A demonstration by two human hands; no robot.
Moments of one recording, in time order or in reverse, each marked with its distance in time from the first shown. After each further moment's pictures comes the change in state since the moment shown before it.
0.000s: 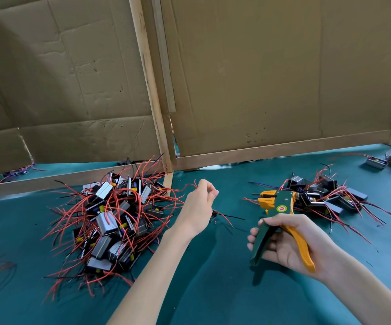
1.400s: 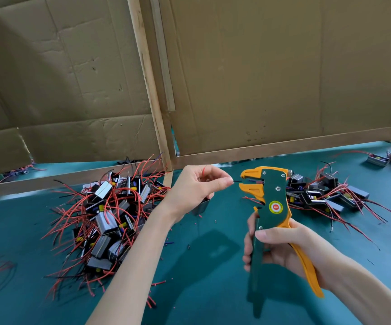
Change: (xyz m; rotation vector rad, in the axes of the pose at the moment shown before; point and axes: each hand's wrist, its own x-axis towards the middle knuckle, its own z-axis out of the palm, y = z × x) left_hand -0.010 0.055 -0.052 -0.518 -0.155 0.042; right_hand -0.016 0.004 0.012 -0.397 -0.424 -0.201
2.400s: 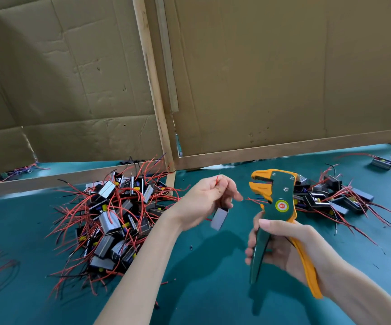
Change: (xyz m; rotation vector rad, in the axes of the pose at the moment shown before) left_hand 0.001 -0.020 0.011 -0.229 -0.205 -0.109; right_hand 0.000 0.003 0.014 0.085 0.249 -0.008
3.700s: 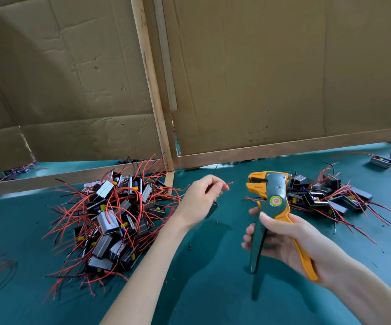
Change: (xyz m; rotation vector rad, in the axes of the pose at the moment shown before) left_hand 0.011 -0.024 -0.007 0.455 0.297 0.134; right_hand 0.007 0.000 -0.014 0.077 0.031 -0.046
